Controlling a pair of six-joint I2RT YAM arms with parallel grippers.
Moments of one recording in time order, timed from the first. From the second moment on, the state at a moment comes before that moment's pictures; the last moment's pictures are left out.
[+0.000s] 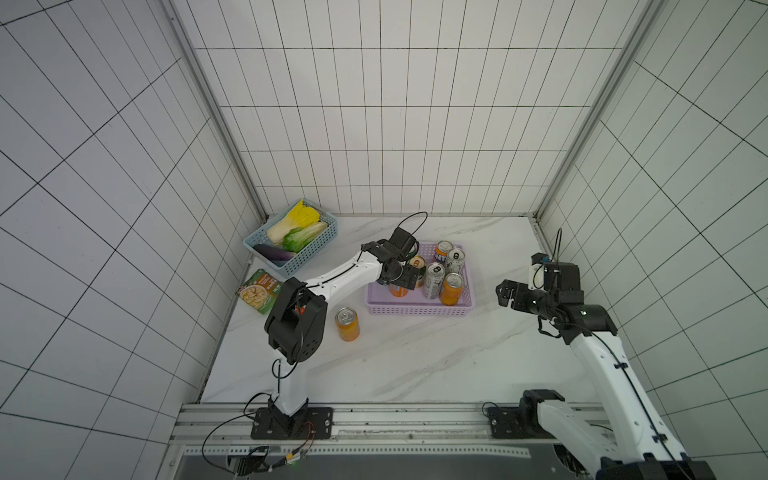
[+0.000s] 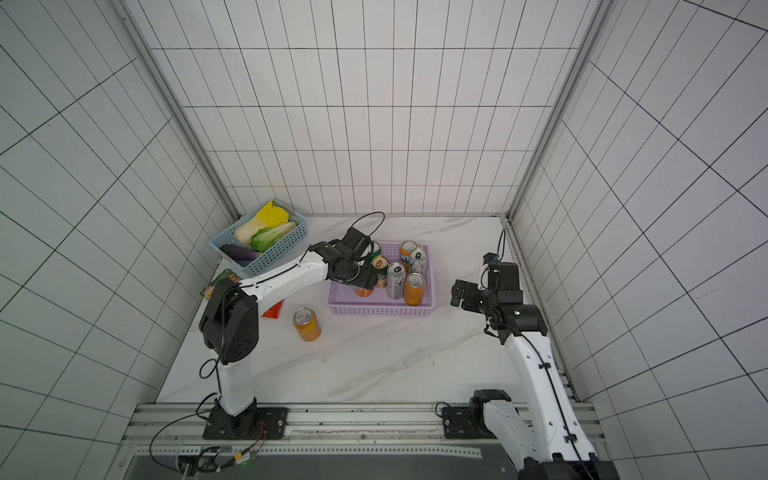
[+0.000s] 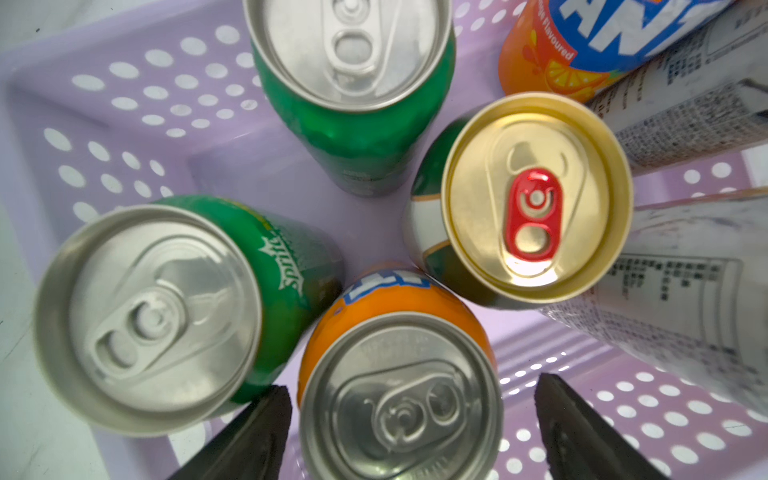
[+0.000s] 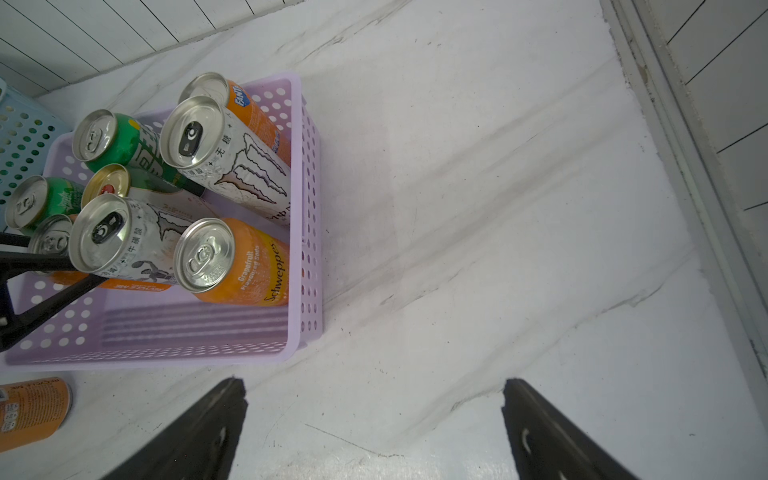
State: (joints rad) left arm -0.67 1.94 1.59 -0.74 -0.05 -0.28; right arm 0.13 0.92 0.88 -0.77 -0.10 0.21
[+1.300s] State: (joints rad) left arm -0.67 1.93 1.58 -0.76 -0.06 -0.27; right arm 0.13 0.92 0.88 -0.77 -0.10 0.21
